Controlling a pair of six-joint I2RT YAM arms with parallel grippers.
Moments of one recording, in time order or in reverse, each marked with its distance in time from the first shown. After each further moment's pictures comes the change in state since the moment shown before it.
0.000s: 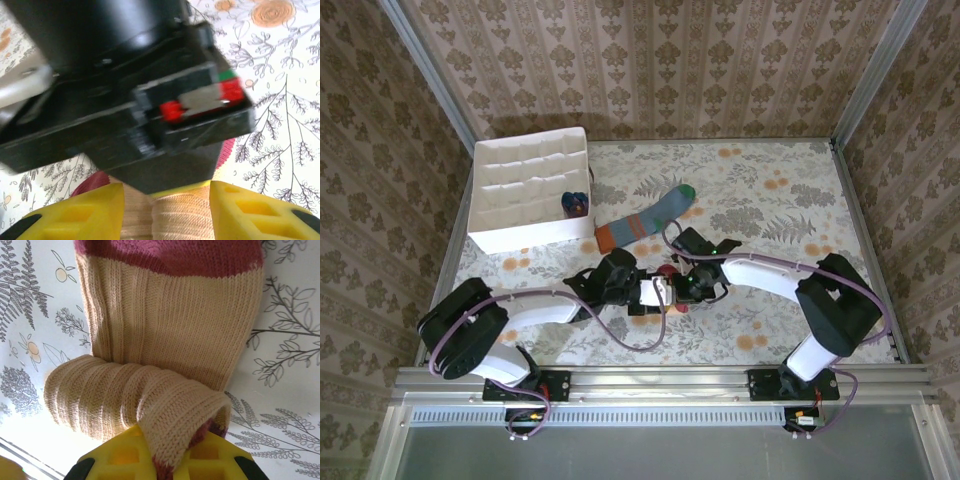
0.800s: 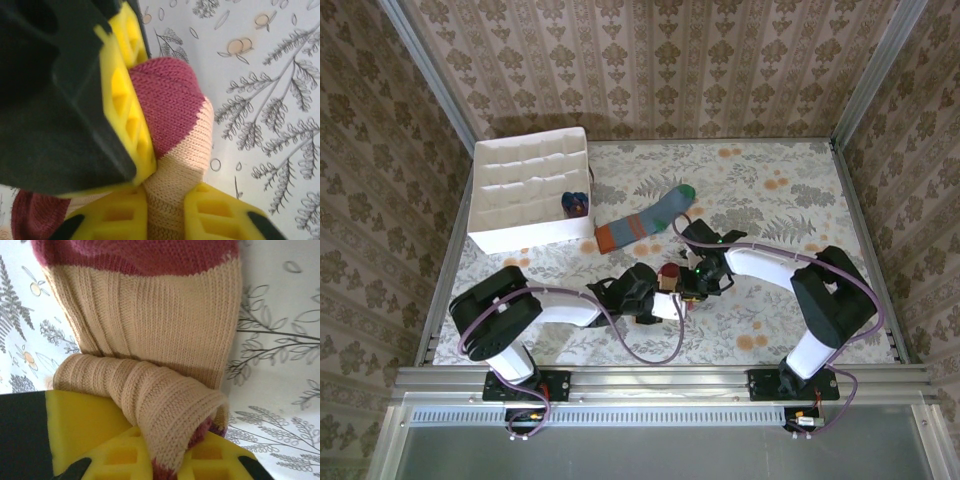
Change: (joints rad) left arm -0.103 0.179 0.047 0.023 -0.207 0.051; right arm -0.094 0.029 0.017 -0.053 -0.095 0.009
